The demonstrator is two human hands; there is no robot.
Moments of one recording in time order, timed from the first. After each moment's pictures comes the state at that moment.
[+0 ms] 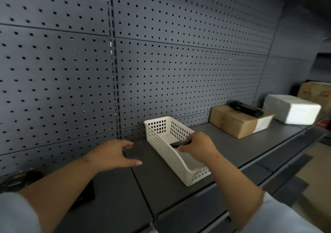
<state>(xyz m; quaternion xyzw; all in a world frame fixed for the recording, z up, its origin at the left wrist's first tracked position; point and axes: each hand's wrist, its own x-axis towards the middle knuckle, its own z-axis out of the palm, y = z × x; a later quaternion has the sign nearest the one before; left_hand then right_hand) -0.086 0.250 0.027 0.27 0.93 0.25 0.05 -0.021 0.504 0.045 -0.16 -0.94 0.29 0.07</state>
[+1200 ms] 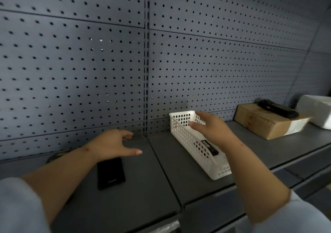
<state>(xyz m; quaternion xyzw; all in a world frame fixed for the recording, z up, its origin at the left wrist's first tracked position) -0.080 0.180 0.028 0.22 0.93 0.27 0.04 -0.031 0.464 0.070 -0.03 -0.92 0.37 0.13</state>
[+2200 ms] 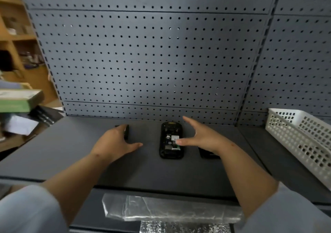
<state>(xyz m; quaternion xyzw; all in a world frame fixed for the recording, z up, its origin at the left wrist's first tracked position) 0.055 -0.032 -0.005 -0.14 0.96 0.22 -0.12 -0.030 0.217 0.016 0.23 -0.87 0.41 -0.16</state>
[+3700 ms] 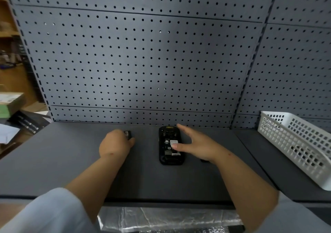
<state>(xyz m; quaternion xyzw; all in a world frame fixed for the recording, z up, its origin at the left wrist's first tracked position) 0.013 -0.032 -0.015 -0.26 0.93 0.24 -0.11 -0.015 0.202 0.013 0.23 -0.88 0.40 -0.14</state>
